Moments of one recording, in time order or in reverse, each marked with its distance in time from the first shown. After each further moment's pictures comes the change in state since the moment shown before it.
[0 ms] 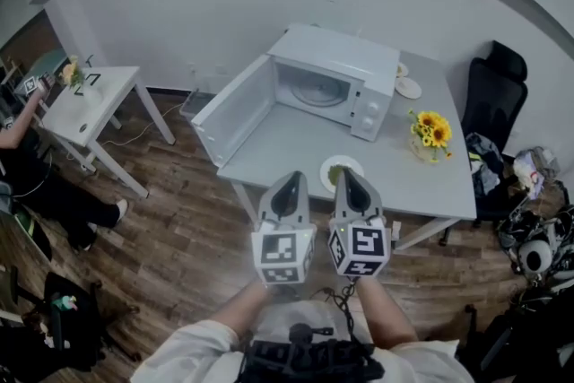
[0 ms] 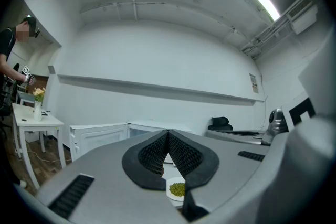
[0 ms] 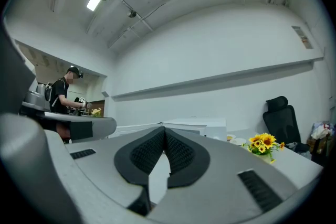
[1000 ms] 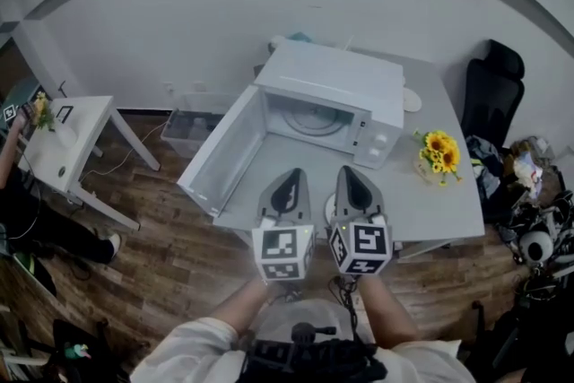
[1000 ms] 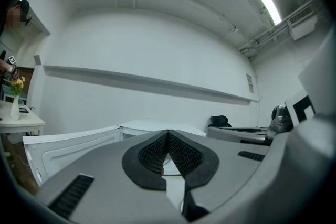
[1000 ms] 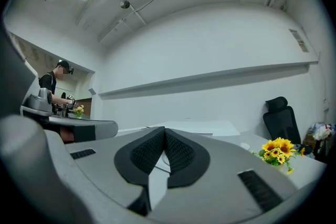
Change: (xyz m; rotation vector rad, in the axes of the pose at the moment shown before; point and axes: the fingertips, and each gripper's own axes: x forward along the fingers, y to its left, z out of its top) left arm 0.156 0.066 0.007 -0.005 0.035 -0.107; right arm 0.153 -0.026 0.010 -0.001 0.000 -0.102
